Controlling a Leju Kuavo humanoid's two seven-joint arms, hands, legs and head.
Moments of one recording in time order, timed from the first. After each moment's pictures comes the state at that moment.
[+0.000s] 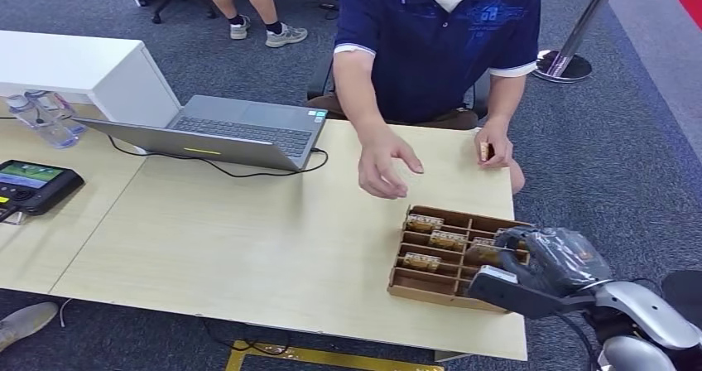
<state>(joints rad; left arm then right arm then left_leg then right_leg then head) -0.07 -0.10 0.98 -0.22 -1.51 0.24 -0.06 -0.09 -0.52 0.49 -1.89 0.72 0.19 -0.01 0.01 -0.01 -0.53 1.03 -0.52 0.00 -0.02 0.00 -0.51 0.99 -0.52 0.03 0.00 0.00</state>
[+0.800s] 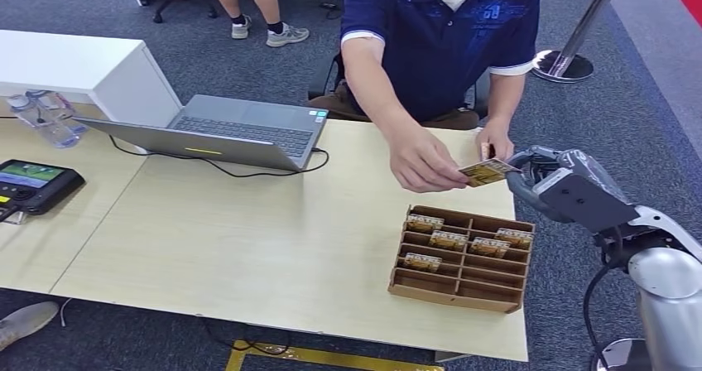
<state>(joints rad) -0.07 -0.10 0.98 -0.22 -1.53 0.23 -0.06 -0.38 -0.30 0.28 -1.68 0.33 0.36 -0.18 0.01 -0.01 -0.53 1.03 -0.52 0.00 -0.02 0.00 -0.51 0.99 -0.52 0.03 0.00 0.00</state>
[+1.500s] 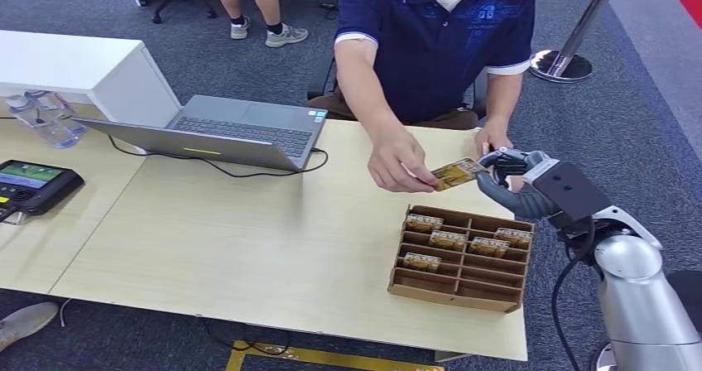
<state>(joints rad) -0.07 -0.10 0.97 -0.22 -1.54 0.23 -0.06 -0.43 -0.20 0.30 -1.48 0.18 0.40 -0.25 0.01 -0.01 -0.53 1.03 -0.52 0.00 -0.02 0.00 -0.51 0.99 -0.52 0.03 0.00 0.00</state>
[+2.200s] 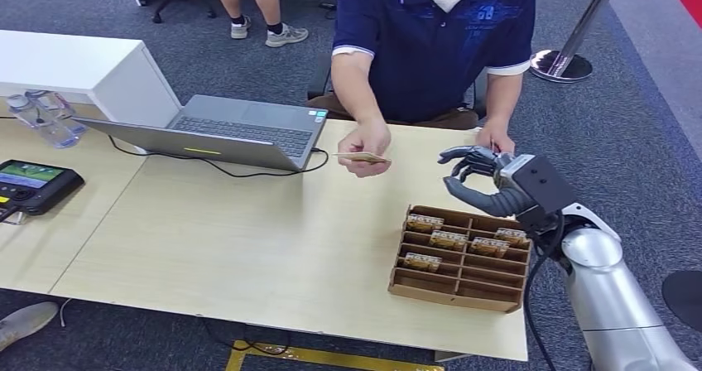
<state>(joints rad) -0.07 -0.09 0.95 -0.22 -1.54 0.21 -0.06 -0.49 -0.13 0.35 -1.32 0.10 0.39 -0.30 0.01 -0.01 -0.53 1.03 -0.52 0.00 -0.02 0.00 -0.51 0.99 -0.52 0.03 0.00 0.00</state>
